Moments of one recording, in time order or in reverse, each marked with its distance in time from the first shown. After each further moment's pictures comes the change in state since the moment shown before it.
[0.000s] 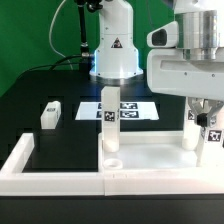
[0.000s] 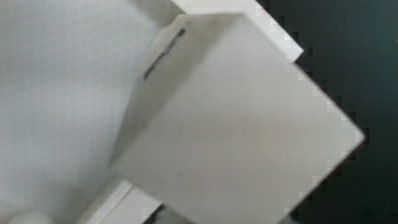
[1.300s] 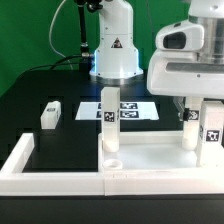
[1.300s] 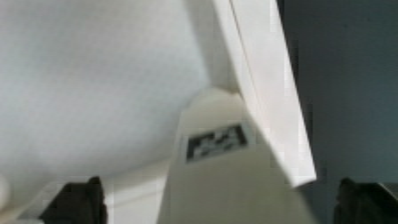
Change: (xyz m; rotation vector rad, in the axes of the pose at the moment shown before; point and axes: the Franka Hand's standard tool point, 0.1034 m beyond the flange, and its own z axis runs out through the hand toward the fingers) arm -0.033 0.006 0.005 -0.125 -0.129 -0.499
